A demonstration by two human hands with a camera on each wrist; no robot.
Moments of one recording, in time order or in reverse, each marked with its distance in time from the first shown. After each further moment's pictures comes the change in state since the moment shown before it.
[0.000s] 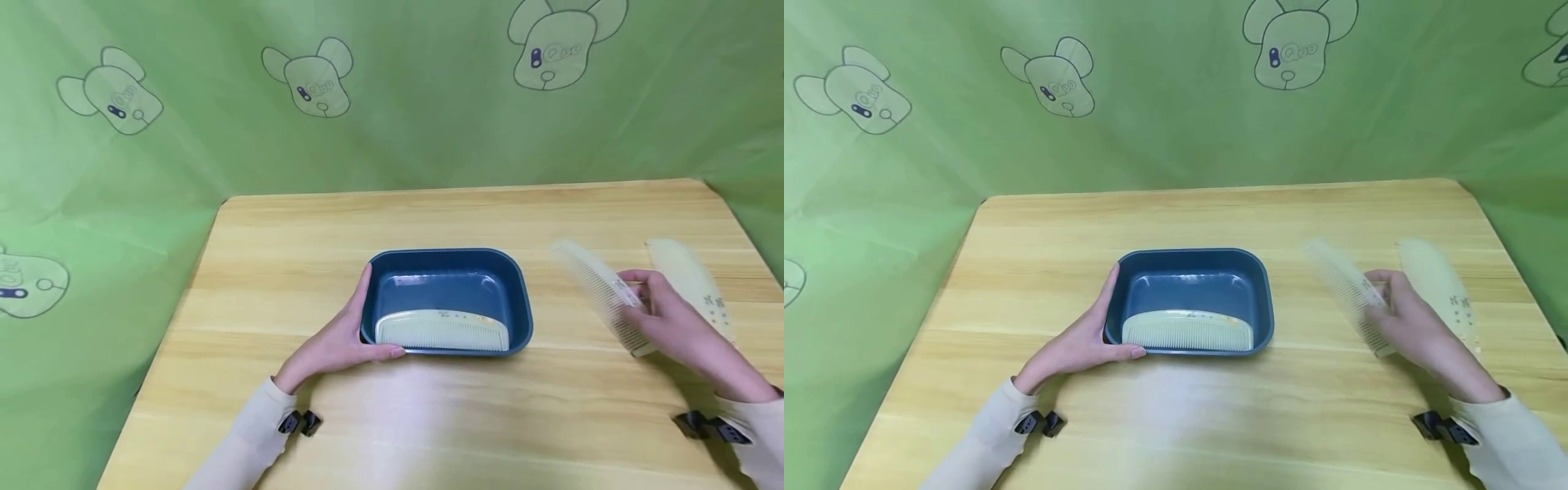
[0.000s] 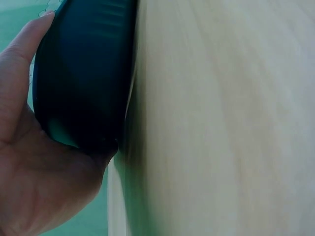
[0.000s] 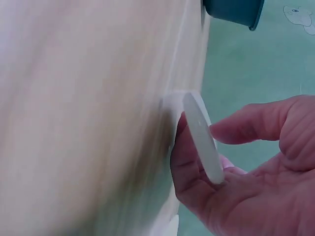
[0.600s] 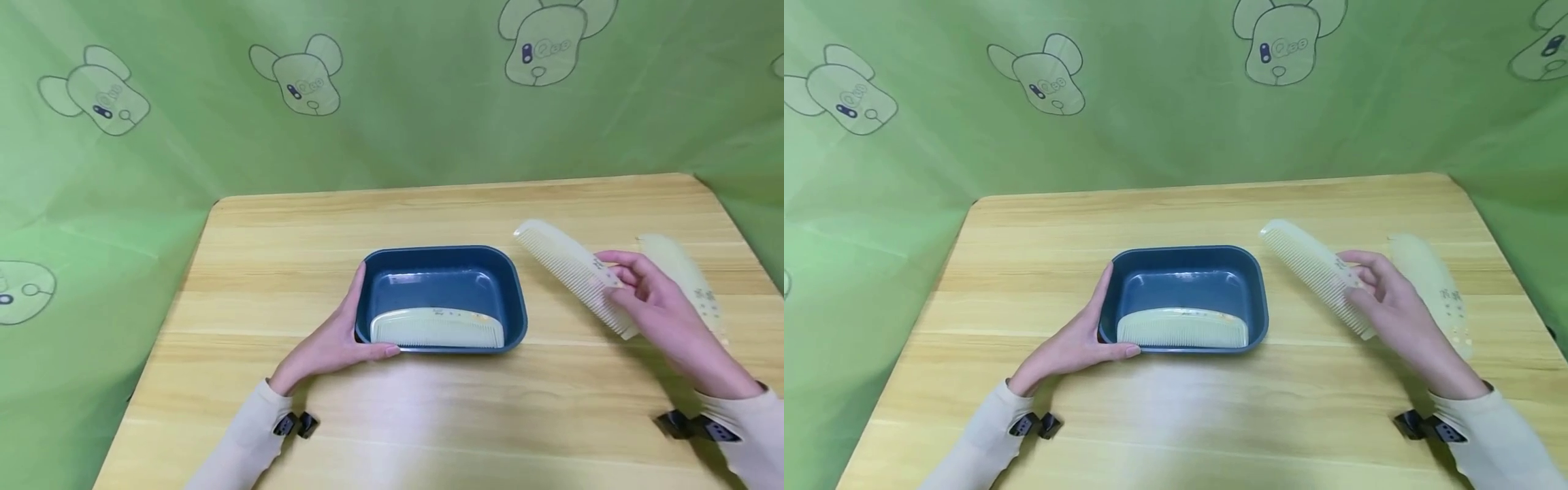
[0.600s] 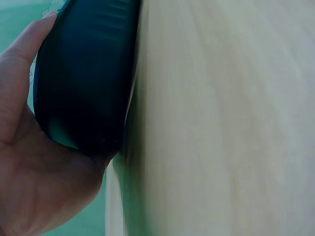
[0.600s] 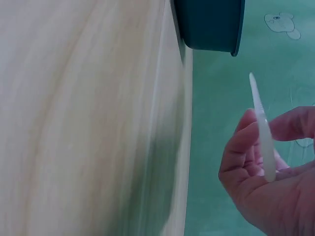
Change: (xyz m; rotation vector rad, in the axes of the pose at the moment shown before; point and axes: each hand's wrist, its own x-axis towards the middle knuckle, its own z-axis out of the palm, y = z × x) left_hand 0.007 -0.043 0.004 0.060 0.026 0.014; right_hand -0.002 -0.024 0.011 0.323 0.124 -0.028
